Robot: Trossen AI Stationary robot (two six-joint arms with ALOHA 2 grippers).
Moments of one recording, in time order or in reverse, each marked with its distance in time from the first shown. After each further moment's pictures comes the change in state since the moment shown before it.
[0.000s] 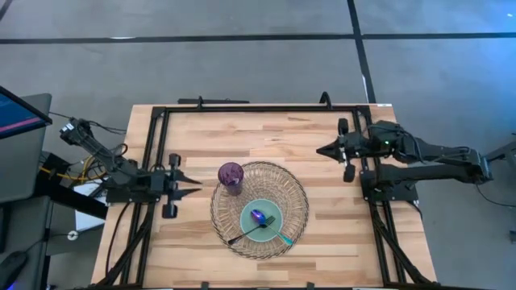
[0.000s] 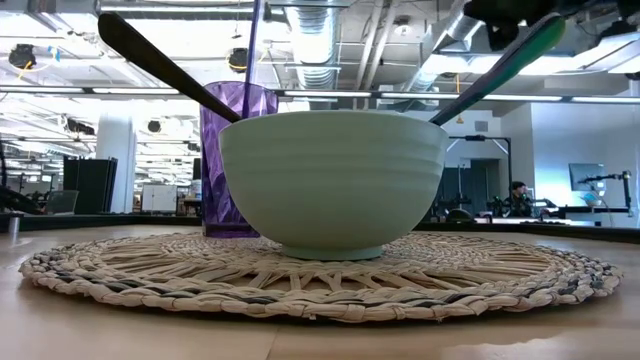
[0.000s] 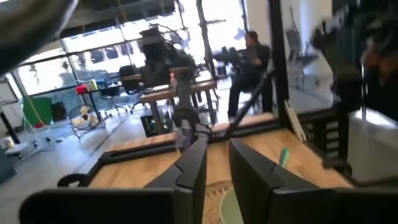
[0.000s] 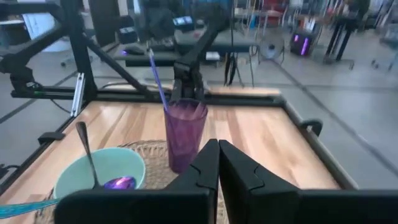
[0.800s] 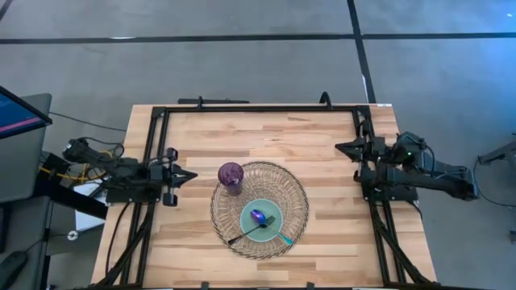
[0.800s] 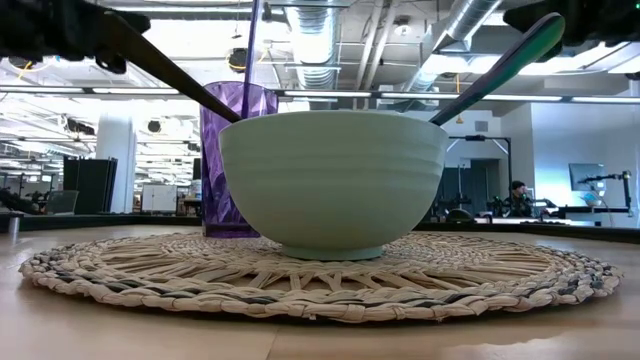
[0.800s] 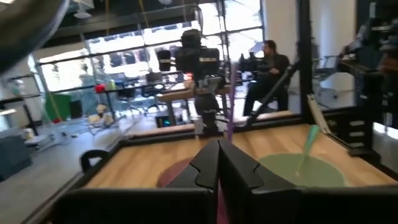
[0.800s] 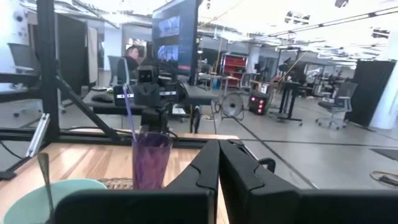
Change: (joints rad) left arm 0.222 -0.434 -0.325 -0.056 0.156 -0.040; right arm -0.072 -0.453 -0.286 0.112 0.059 -0.038
